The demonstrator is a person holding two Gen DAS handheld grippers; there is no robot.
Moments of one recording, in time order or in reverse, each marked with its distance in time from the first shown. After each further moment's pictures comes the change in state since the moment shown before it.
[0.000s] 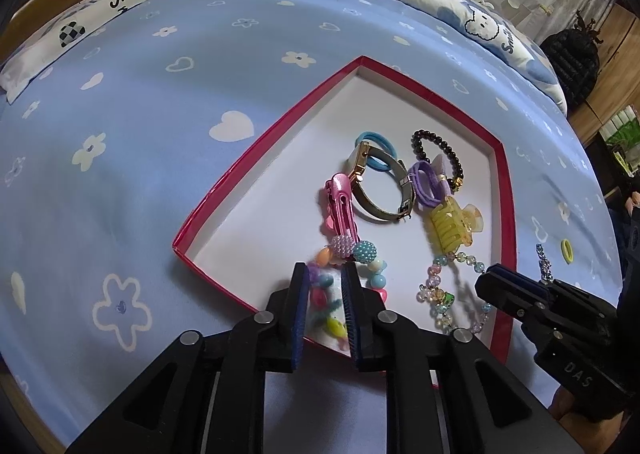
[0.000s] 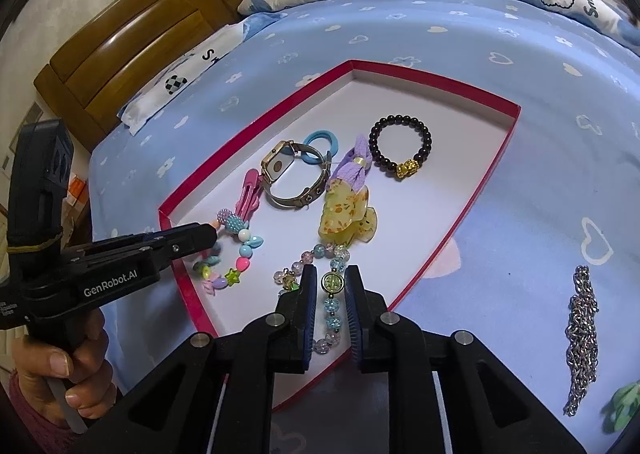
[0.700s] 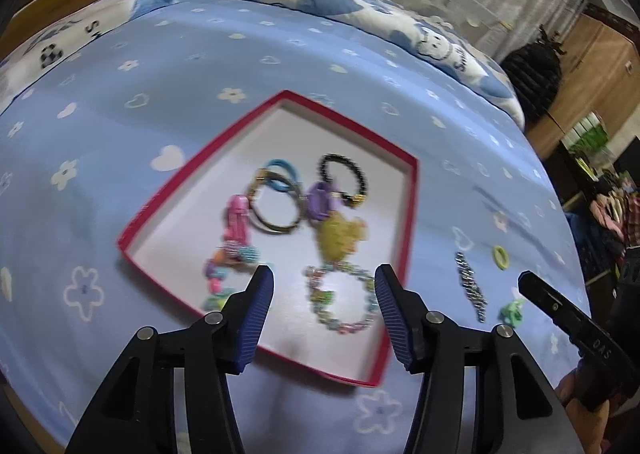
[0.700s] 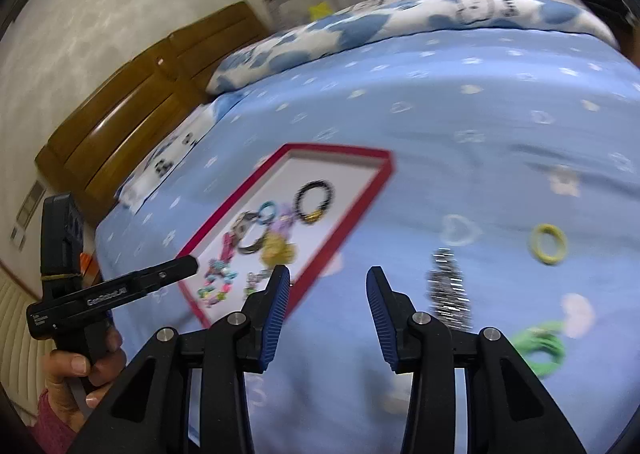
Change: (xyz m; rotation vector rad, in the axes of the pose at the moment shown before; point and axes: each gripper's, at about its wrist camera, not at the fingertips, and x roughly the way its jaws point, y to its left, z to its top) left arm -0.053 -0.046 -0.014 0.035 -0.080 -0.141; right arm -0.115 -0.067 -0.031 0.182 -0.232 -0.036
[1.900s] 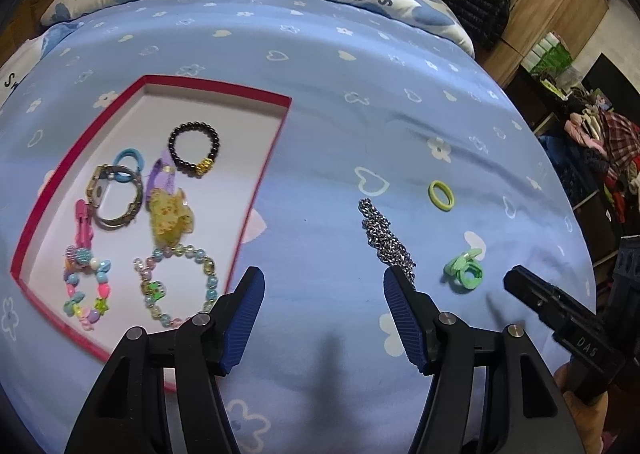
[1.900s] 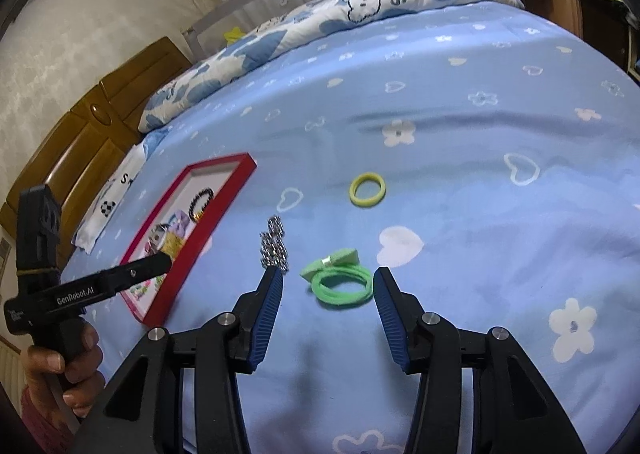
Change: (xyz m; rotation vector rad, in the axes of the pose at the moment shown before) left arm 0.065 -0.116 -0.009 0.210 0.134 -0.051; right arm -0.062 -0.106 -0.046 0.178 -0.038 -0.169
